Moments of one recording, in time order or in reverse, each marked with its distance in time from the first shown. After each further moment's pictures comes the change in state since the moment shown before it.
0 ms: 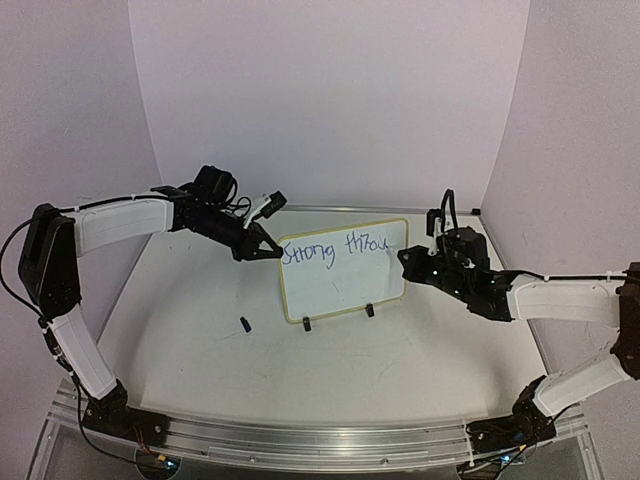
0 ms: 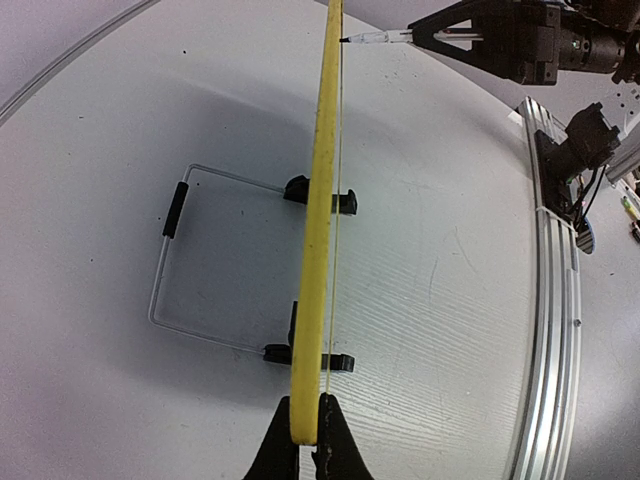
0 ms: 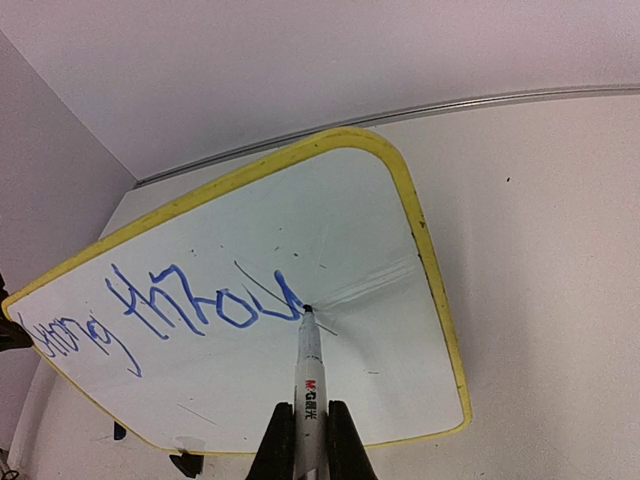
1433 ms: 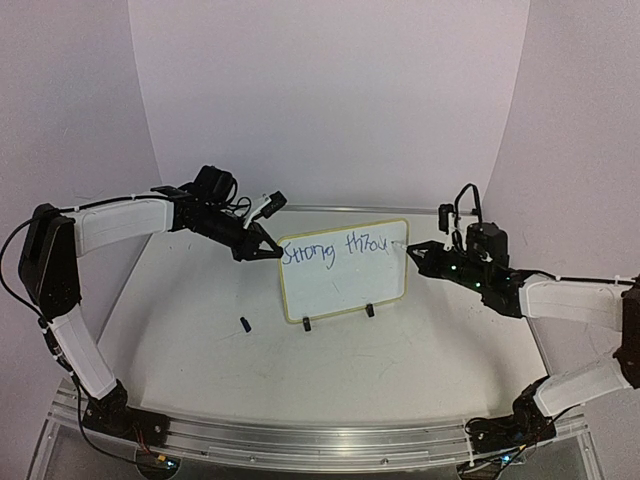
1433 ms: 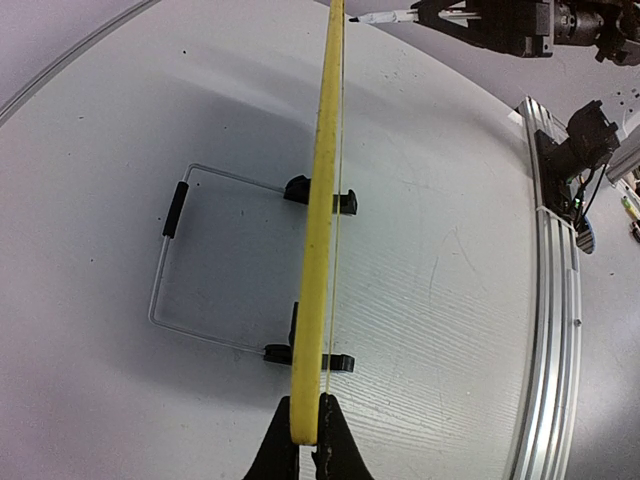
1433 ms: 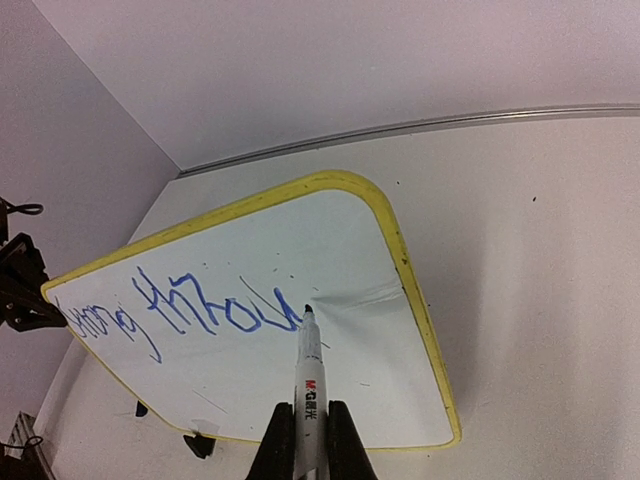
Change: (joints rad) left arm -0.001 0.000 0.000 0.000 -0.001 0.000; right arm -0.159 -0.051 -0.045 0.051 -0.284 -0.070
